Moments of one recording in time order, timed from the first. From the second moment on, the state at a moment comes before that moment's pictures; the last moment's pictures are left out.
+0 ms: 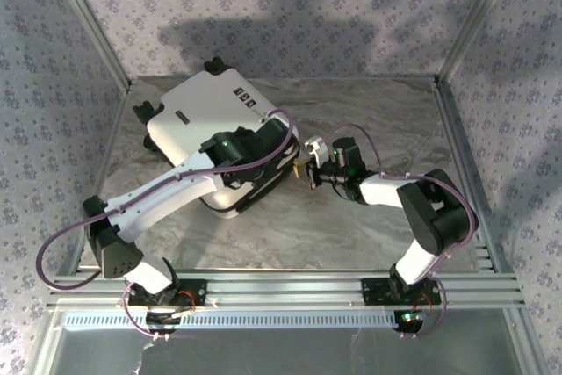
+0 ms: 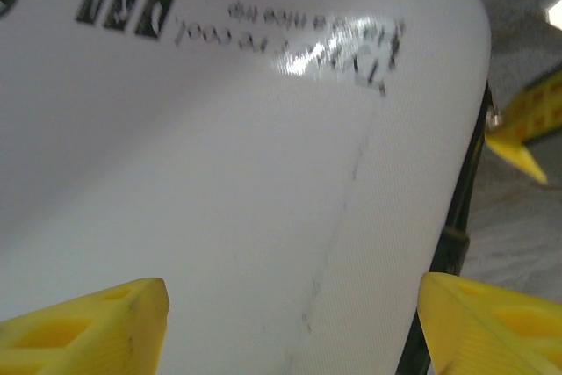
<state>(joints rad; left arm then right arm) -0.99 1.55 1.60 -1.05 -0.66 -0.20 0.49 1.63 0.66 0.45 -0.52 0.12</state>
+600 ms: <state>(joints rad) -0.99 1.61 1.56 -0.96 -0.65 -0.21 0.74 1.46 0.49 0.48 -0.24 0.18</state>
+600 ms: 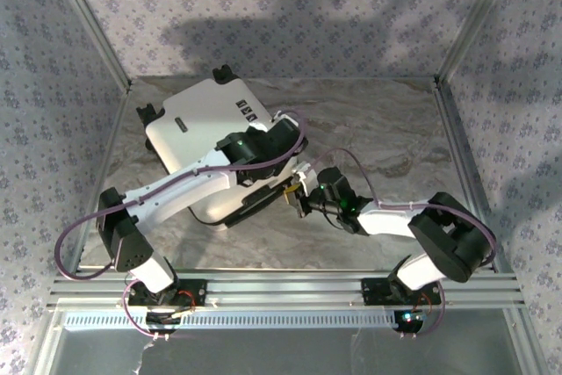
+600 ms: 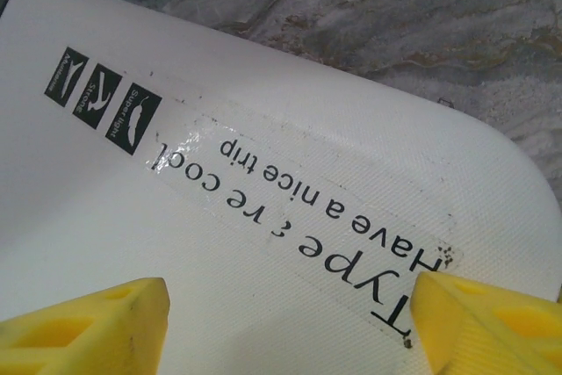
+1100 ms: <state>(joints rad) -1.00 1.60 1.53 -0.94 -0.70 -0.30 0.52 1.45 0.63 0.20 -0.37 0.10</state>
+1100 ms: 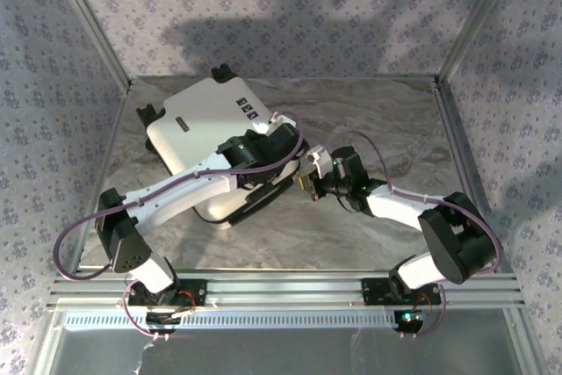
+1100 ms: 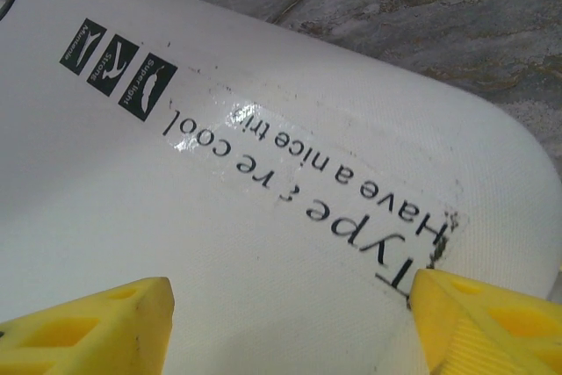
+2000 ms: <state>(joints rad) -0.97 1.93 2.05 -1.06 -0.73 -0.20 0.51 1.46 0.66 0.18 -0.33 0.07</state>
